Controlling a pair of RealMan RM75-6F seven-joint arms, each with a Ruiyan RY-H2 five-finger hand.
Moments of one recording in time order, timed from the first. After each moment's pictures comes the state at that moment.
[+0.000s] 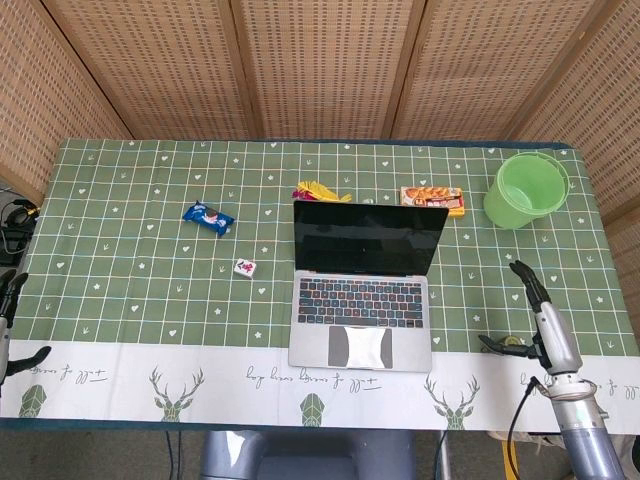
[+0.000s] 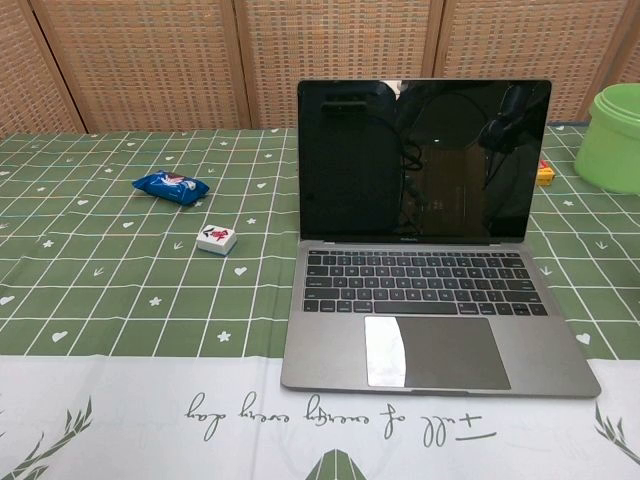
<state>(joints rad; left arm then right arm) -0.07 -1.06 -0.07 -1.77 1.34 1.48 0.23 0.20 -1.13 0.18 -1.81 -1.33 1.24 0.53</state>
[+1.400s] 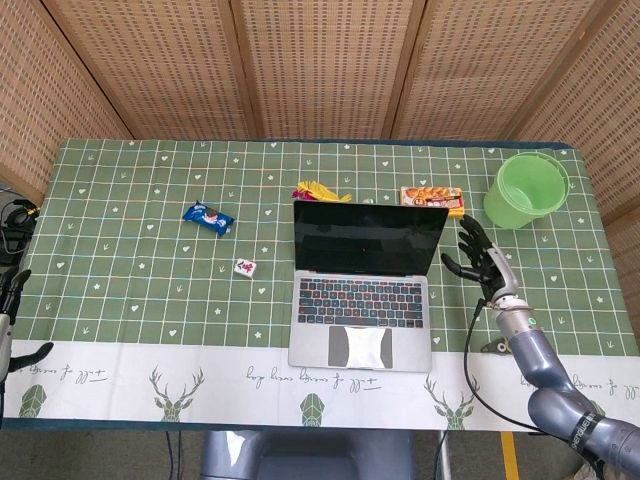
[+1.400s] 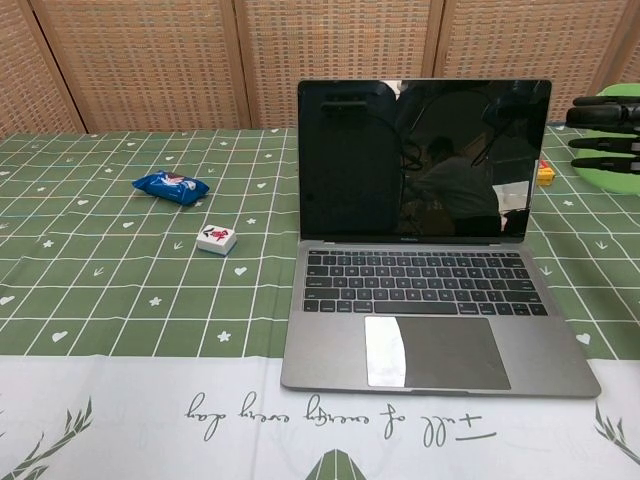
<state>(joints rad) -0.08 -1.08 -0.08 -1.73 1.35 1.47 0.20 0.47 -1.29 0.47 -1.55 -0.96 0.66 1.02</state>
